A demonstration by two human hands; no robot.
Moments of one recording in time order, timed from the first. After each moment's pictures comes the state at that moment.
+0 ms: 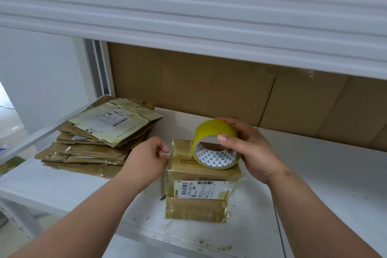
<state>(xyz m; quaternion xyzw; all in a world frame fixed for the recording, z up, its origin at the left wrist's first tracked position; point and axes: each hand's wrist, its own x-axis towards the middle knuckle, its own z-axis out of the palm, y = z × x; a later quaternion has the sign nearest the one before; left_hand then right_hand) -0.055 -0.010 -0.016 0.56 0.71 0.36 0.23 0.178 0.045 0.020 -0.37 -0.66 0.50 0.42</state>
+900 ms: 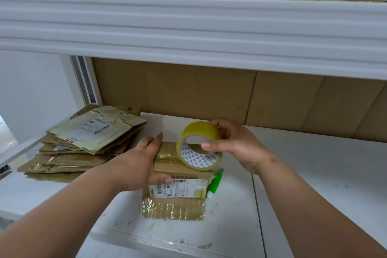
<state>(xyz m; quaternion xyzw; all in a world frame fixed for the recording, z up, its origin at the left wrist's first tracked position) -0.037 0.004 0.006 0.72 0.67 0.00 0.15 0.213 0.056 0.031 -0.40 -0.71 0.46 0.35</state>
